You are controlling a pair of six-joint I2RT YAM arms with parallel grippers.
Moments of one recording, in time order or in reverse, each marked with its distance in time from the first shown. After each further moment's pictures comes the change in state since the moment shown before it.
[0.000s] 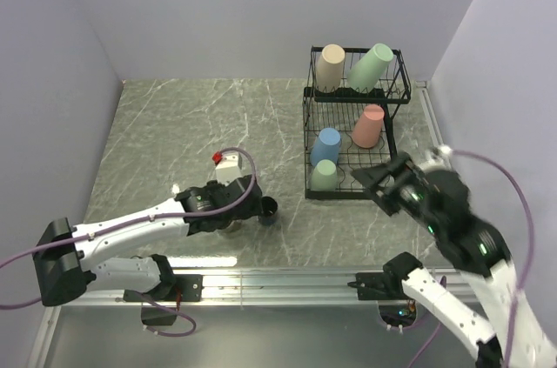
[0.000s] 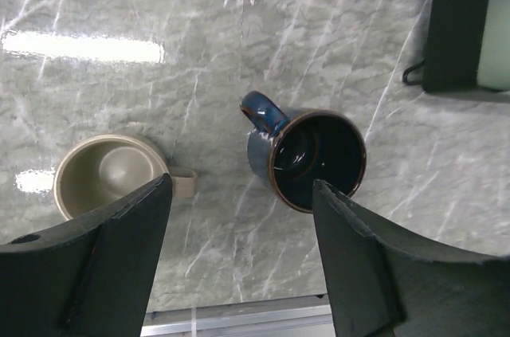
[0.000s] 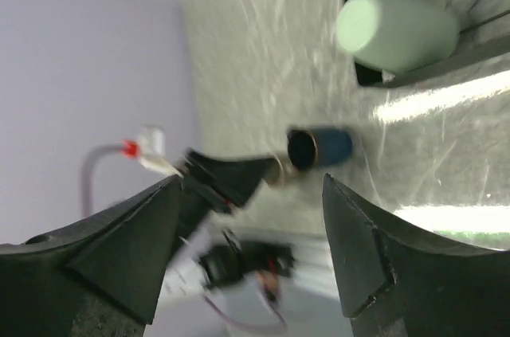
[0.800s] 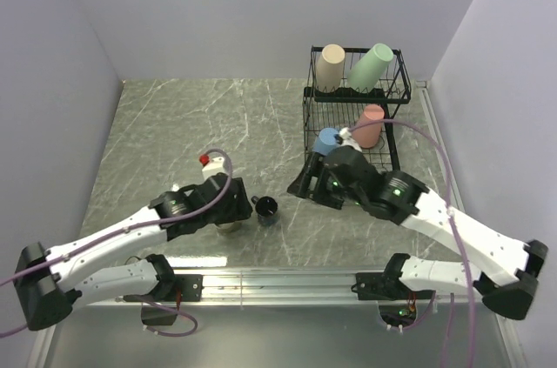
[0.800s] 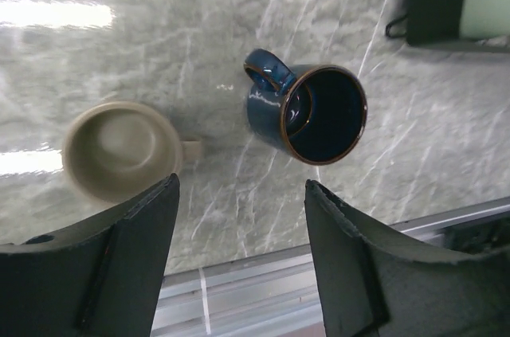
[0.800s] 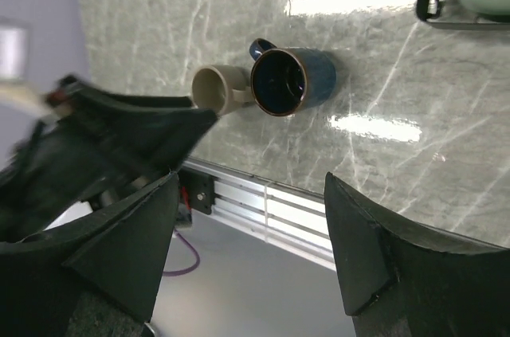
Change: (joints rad) left arm 0.124 -0.209 -0.090 -0.004 0.233 0.084; right arm 0.441 0.572 0.123 0.109 0.082 -0.122
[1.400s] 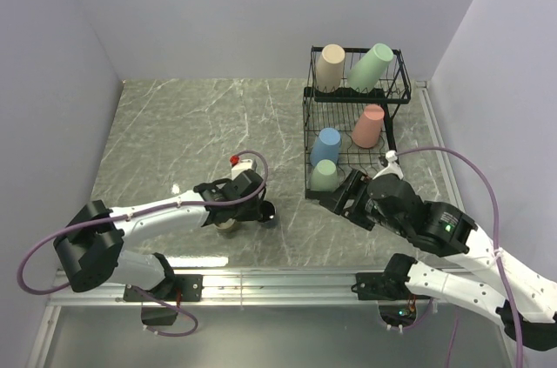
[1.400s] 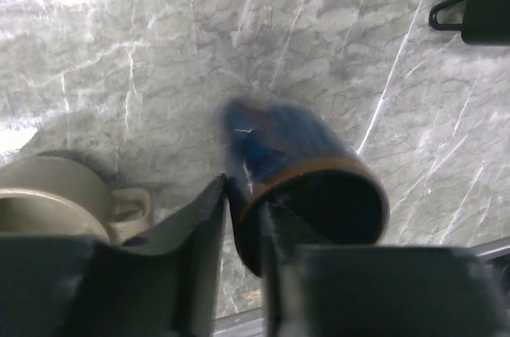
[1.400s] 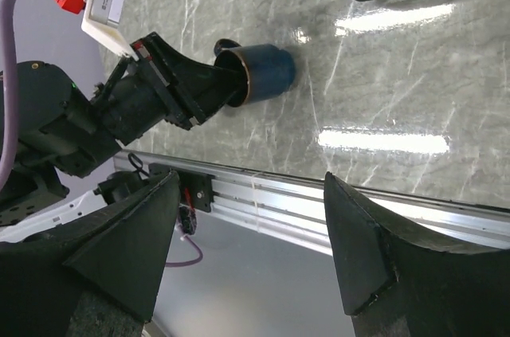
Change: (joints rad) left arm 0.002 0.380 0.014 0.241 0.086 0.051; right arm 0.002 -0.368 -0.173 -0.132 0.089 0.126
